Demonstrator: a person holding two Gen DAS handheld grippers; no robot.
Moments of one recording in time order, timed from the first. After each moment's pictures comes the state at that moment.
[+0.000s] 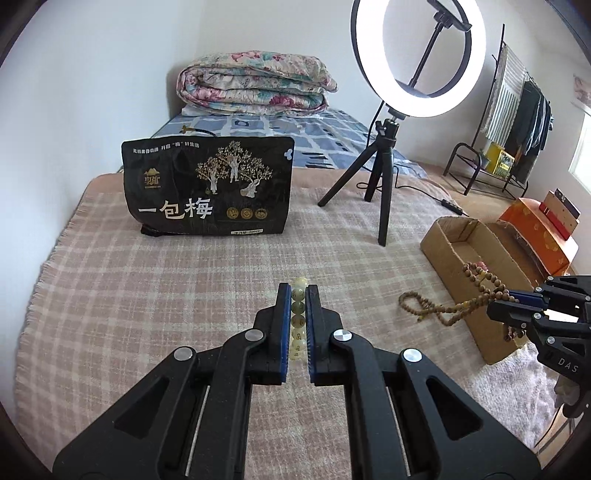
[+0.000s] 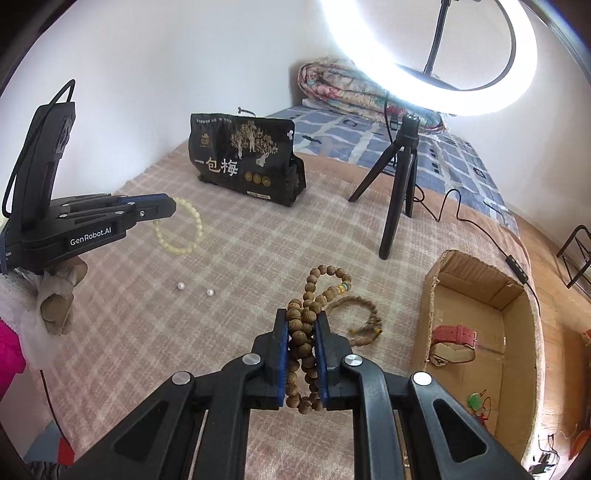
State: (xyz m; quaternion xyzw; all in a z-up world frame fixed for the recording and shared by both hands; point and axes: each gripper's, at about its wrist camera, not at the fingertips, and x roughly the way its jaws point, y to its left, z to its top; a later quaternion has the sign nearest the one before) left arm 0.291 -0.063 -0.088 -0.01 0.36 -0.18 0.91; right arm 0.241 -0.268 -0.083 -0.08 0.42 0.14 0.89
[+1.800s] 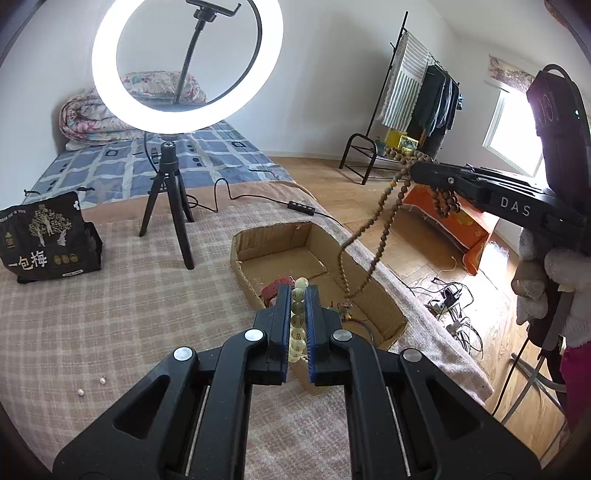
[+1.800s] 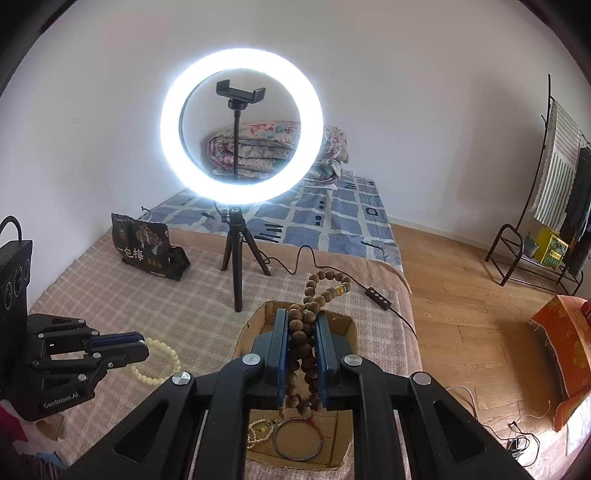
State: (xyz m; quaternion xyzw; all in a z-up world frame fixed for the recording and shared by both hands) left arm 0.219 -0.258 -0.034 0.00 0.34 -0.36 0.87; right arm 0.206 -0.440 0.036 -0.06 0.32 0.01 0.95
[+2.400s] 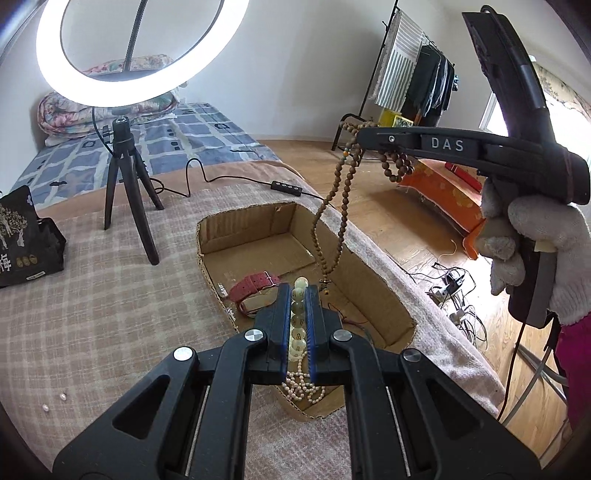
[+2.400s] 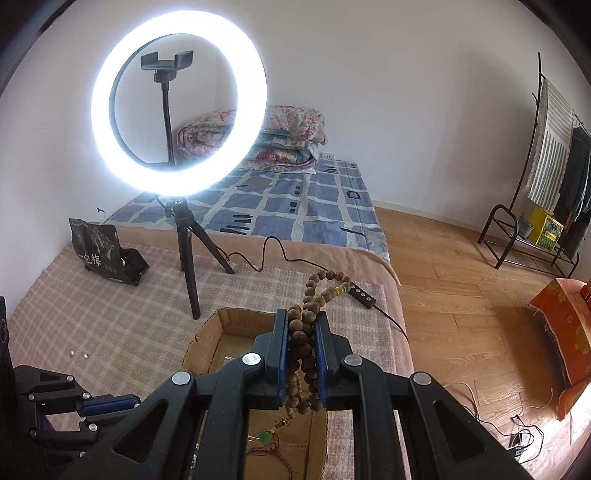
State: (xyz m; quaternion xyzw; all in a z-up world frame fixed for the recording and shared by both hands) left arm 0.238 -0.318 -0.072 0.02 0.36 -0.37 0.86; right arm 0.270 -0.487 -0.005 -0.03 0.35 -0.01 0.94
